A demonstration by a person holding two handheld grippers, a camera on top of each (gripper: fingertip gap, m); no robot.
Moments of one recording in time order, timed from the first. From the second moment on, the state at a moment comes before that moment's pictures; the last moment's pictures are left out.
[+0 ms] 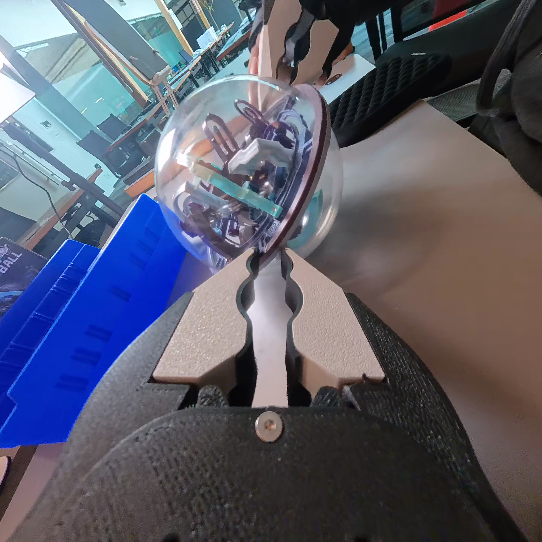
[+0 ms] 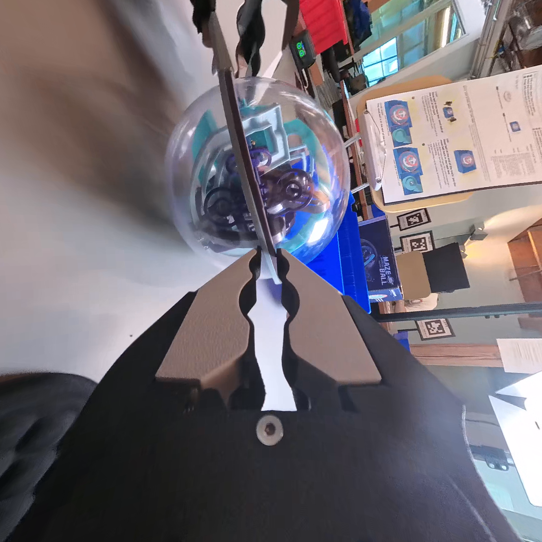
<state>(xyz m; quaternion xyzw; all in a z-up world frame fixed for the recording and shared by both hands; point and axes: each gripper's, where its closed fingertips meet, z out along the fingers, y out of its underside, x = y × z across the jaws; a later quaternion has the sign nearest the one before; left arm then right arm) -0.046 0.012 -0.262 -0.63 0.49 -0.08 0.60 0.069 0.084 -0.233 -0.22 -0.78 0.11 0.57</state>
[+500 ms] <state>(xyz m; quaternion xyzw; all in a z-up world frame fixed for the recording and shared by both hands) -0.051 0.014 -0.266 -0.64 0.49 -0.07 0.59 0.065 0.084 -0.229 -0.21 -0.78 0.11 0.58</state>
